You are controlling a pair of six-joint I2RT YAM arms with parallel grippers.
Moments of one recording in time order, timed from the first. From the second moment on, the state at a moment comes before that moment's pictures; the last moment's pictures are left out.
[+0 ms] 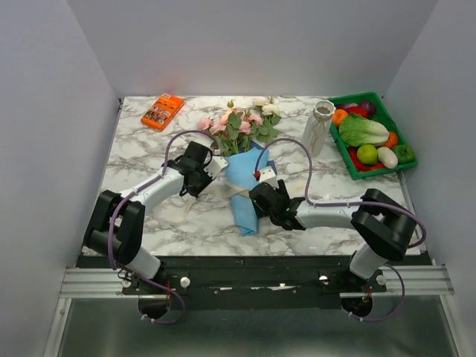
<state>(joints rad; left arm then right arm) -0.42 1.53 0.93 -0.50 0.03 0.43 0.98 1.63 0.76 -0.02 0.59 0.36</state>
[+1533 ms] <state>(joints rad) -0.40 1.50 0.96 -0.49 0.03 0.45 0.89 1.48 0.68 0.38 0.63 0.16</state>
